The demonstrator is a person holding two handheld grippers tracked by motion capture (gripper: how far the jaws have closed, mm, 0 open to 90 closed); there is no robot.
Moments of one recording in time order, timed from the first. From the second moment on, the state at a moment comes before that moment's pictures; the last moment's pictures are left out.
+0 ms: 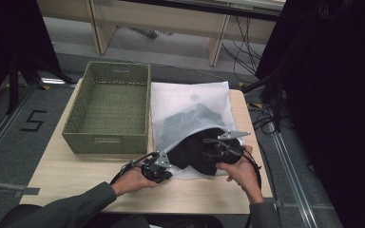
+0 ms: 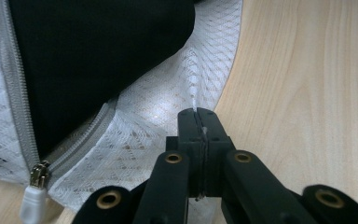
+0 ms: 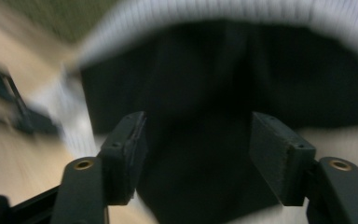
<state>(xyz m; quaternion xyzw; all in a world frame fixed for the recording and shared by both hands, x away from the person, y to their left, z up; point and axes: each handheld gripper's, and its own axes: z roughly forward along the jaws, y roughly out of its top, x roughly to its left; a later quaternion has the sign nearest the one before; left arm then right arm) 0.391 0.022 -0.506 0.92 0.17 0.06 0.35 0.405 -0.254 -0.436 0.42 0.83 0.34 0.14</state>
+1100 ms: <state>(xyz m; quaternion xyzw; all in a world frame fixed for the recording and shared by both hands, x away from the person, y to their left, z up) 0.392 0.020 -0.507 0.92 0.17 0.05 0.36 0.505 -0.219 -0.482 0.45 0.80 0.33 0.20</state>
